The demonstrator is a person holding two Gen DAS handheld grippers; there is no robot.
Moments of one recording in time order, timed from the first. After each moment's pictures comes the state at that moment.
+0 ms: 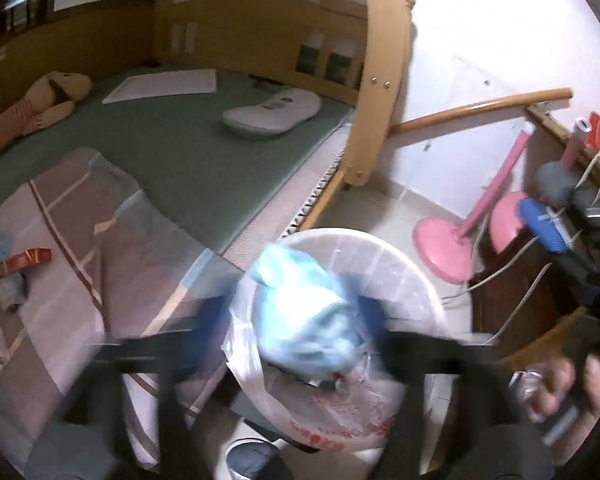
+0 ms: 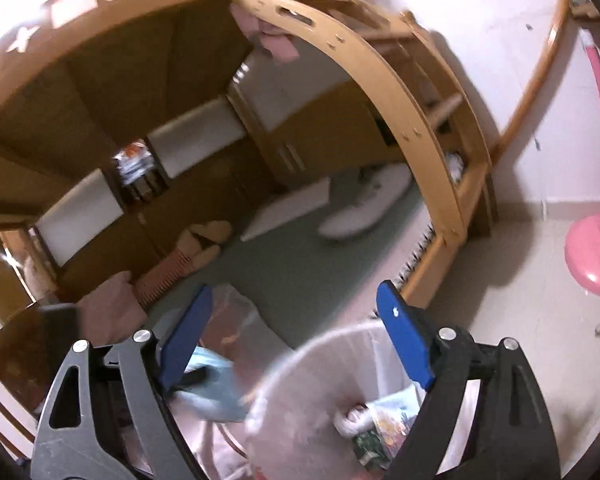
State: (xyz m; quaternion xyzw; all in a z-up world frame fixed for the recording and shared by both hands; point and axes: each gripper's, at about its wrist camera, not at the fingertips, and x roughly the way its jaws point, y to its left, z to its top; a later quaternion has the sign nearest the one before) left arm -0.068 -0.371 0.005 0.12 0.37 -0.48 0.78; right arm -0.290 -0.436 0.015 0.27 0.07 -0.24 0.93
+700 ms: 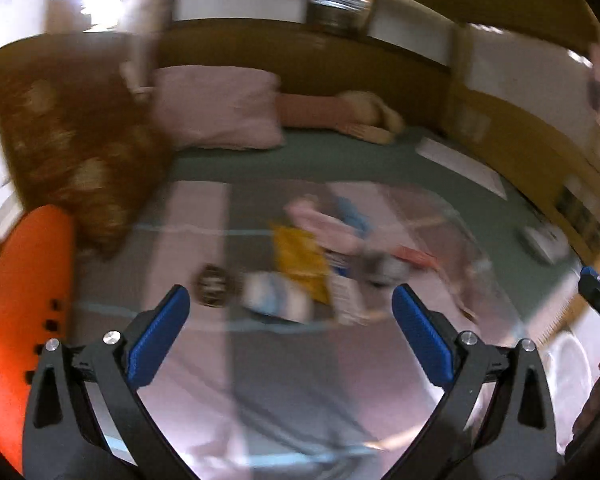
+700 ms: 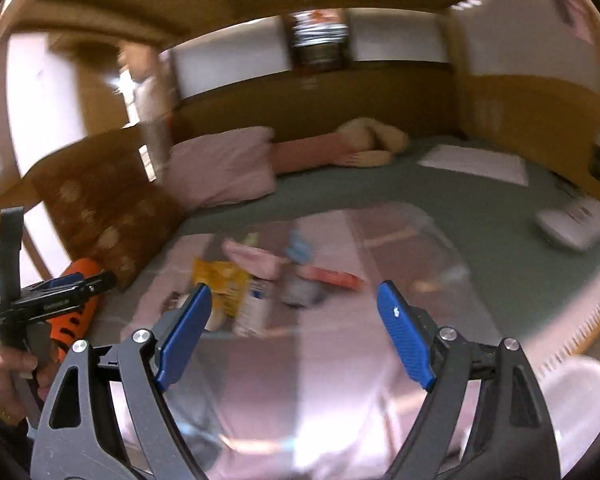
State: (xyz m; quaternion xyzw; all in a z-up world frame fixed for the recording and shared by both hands) left arm 0.081 0.051 0.022 -0.03 0.33 -0.07 0.94; right arm -0.001 -0.192 0.026 0.07 0.24 0.05 0.97
